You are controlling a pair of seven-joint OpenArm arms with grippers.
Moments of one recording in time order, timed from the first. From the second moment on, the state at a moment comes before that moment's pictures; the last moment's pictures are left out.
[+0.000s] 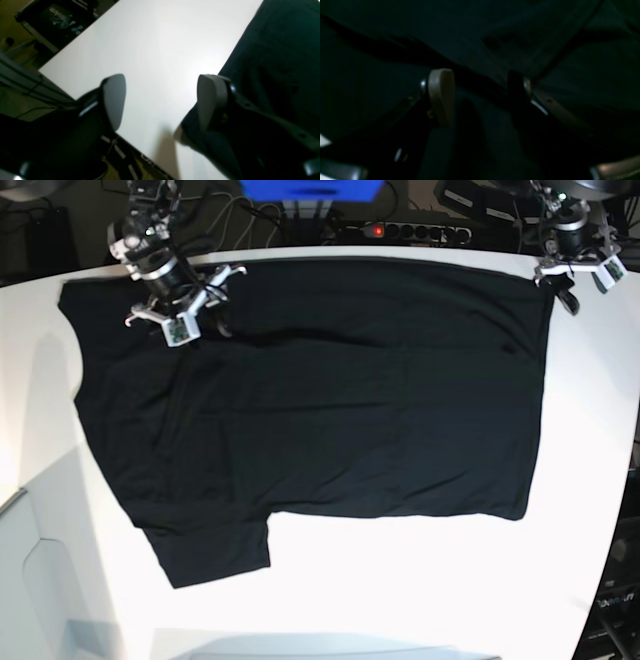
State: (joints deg) left arm 34.6 -1.2 -46.8 97.2 -20.9 -11.4 8.8; right arm -29.4 -7.0 17.3 104.6 -7.9 39.1 -19.7
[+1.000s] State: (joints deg) left arm 34.9 -1.8 -46.9 97.2 -21.3 -11.4 8.8; right arm -19.2 -5.3 1.7 107.3 -24.7 39.1 -20.4
